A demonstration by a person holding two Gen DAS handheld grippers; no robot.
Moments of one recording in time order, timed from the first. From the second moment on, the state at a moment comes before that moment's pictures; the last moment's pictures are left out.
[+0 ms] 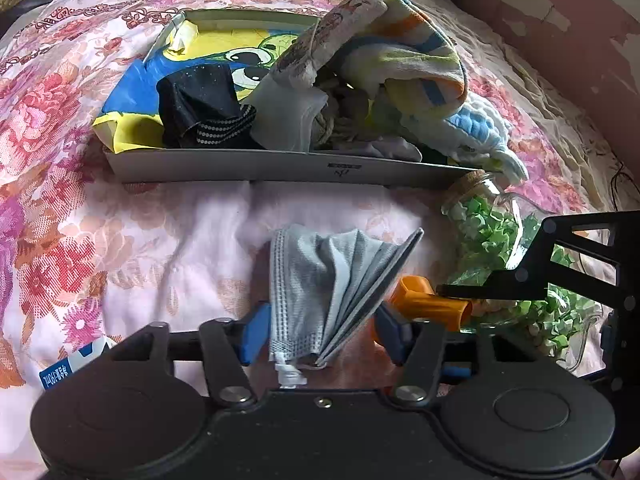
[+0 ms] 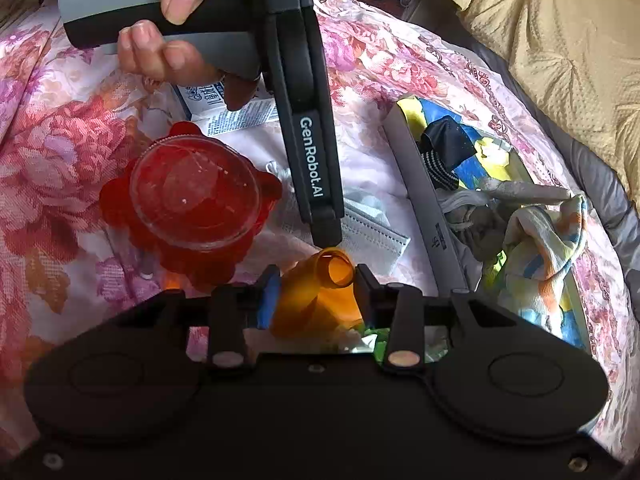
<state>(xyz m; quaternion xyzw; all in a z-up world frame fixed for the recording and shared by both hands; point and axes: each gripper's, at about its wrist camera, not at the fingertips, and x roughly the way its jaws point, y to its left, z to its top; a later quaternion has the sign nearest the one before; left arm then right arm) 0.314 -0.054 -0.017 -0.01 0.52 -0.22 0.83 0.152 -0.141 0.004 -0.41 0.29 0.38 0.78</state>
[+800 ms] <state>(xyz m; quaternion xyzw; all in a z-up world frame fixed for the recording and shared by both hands) 0.300 -0.073 0.012 0.03 0.48 -0.18 0.86 0.155 -0.154 0.001 -0.36 0.28 0.38 0.81</state>
